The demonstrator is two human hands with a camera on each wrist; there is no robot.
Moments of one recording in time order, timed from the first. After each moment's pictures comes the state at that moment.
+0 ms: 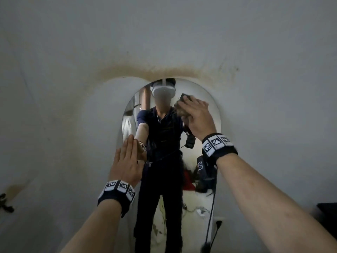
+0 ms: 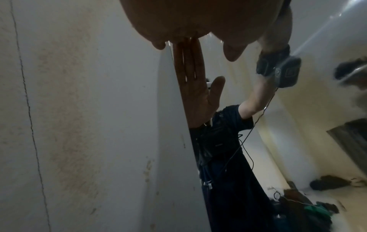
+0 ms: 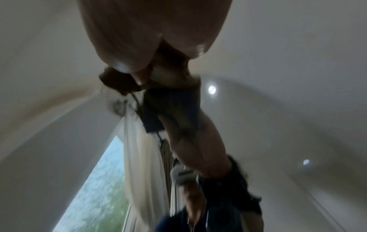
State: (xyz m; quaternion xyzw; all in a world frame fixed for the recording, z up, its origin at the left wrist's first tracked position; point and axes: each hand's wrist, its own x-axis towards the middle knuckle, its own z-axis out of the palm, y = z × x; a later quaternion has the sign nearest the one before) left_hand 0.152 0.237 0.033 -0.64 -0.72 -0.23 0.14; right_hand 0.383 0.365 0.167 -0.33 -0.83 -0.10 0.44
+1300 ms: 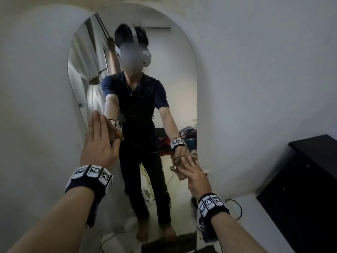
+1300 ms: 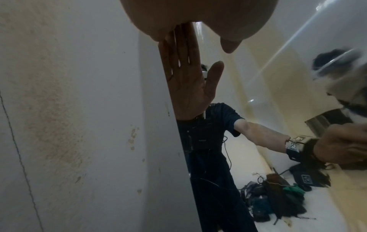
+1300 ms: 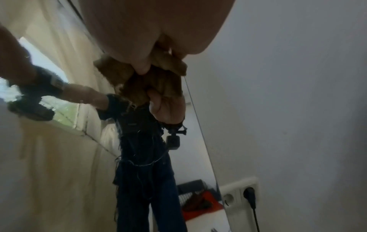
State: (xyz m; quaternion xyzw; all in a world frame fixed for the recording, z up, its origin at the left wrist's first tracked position) left_hand 0.157 0.238 -0.027 -0.66 -0.71 -0.23 0.14; right_hand 0.476 0.256 -0.184 -0.47 -0.82 0.03 0.32
